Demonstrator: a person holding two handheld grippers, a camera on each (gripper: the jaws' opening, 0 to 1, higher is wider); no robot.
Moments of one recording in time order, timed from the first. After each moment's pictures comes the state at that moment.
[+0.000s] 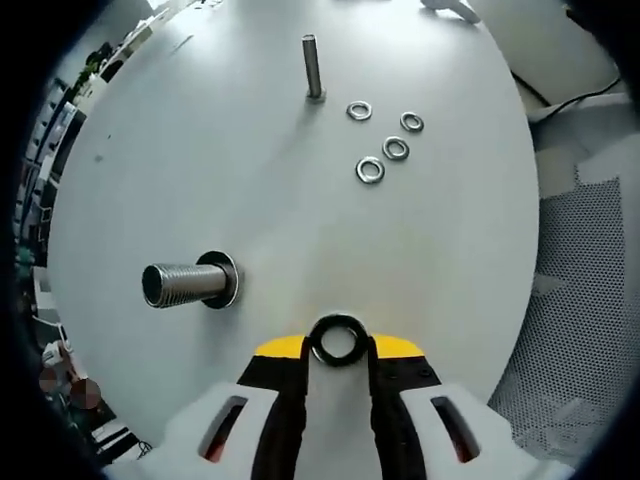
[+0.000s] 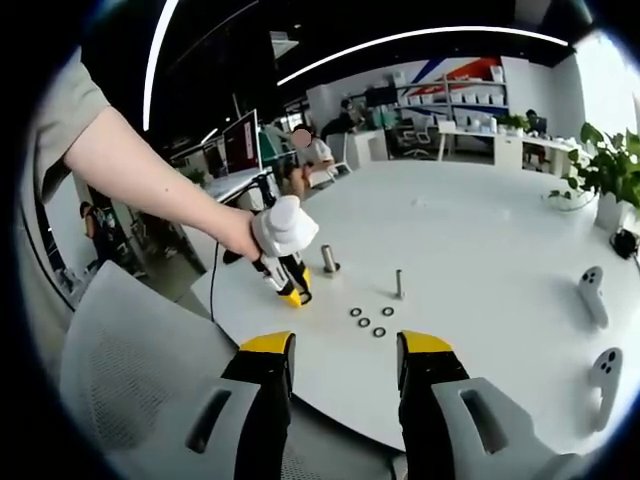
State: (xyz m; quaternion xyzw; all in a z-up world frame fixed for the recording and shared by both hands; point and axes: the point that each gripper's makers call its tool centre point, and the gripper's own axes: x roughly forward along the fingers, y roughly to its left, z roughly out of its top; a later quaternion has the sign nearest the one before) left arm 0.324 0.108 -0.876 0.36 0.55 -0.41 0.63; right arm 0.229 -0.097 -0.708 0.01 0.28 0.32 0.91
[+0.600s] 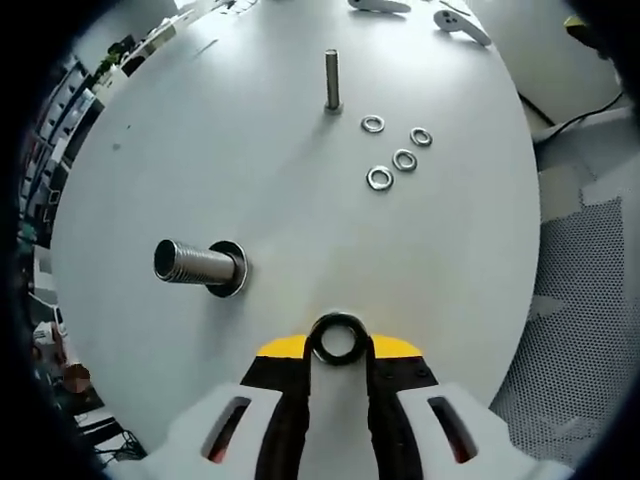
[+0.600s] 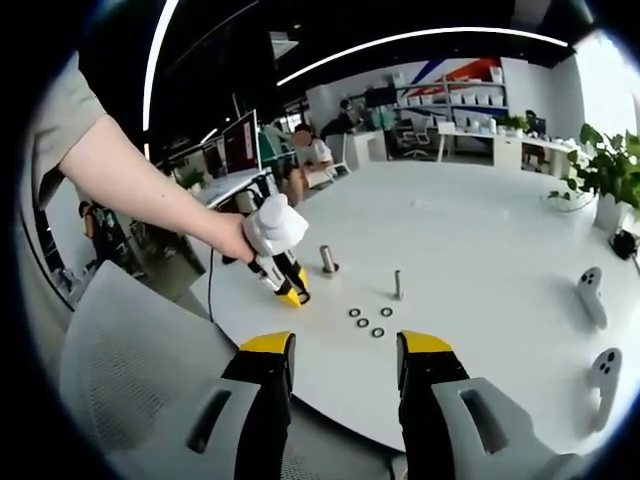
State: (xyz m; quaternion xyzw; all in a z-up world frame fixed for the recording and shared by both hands) left arm 0.324 0.110 -0.874 0.35 0.53 -0.41 0.66; right arm 0.230 -0.098 -0.707 0.01 0.28 0.31 0.91
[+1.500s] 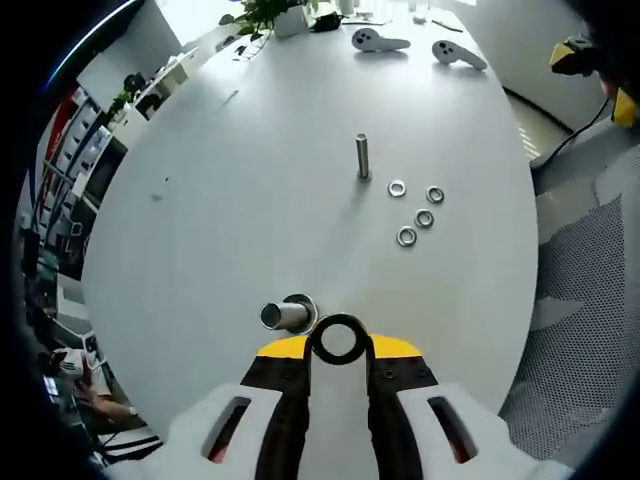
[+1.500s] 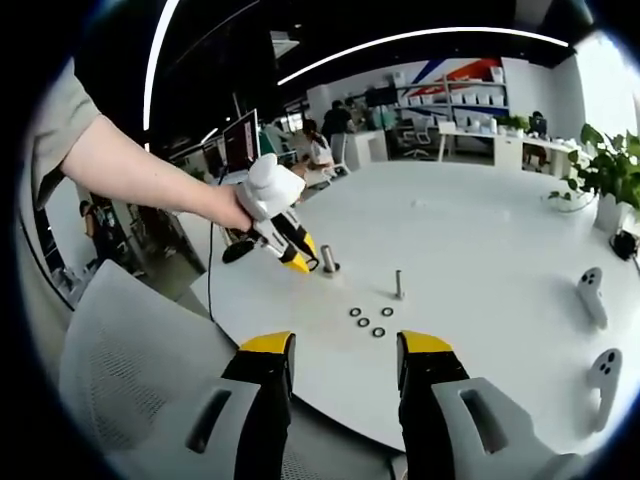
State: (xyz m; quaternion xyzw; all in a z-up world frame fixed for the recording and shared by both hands) left arm 0.369 0.097 -0.809 0.39 0.44 -0.41 0.70; right arm 0.229 -0.097 -0.707 0.01 0.28 0.31 0.91
